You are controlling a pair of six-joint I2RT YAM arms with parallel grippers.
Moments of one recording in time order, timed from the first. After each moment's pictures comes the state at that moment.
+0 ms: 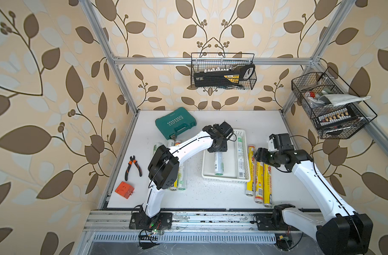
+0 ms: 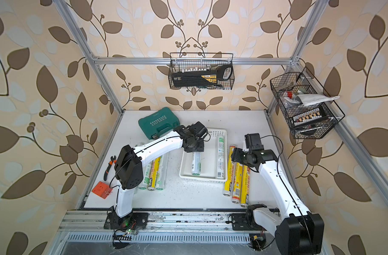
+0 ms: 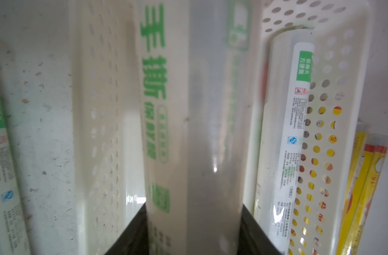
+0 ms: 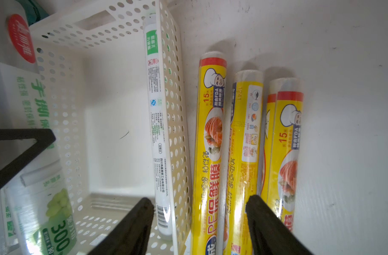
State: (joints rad) left arm -0.87 2.05 1.81 -0.92 -0.10 -0.81; right arm 0.08 1.10 0.91 -0.84 -0.09 0.42
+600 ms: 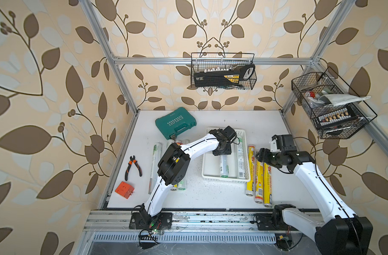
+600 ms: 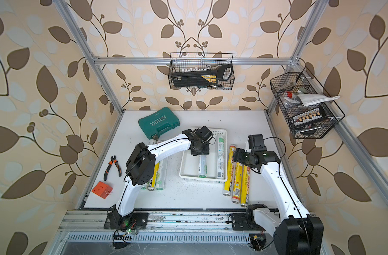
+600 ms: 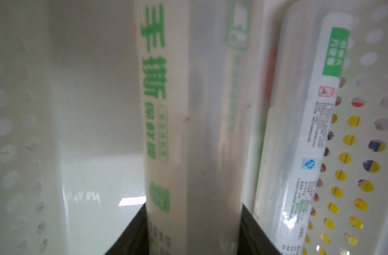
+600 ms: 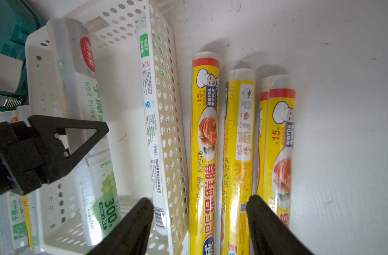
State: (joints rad) left arm -0.88 2.19 1.84 -0.83 -0.04 -0.86; right arm 0.04 1.09 0.89 -0.83 -0.12 0.41
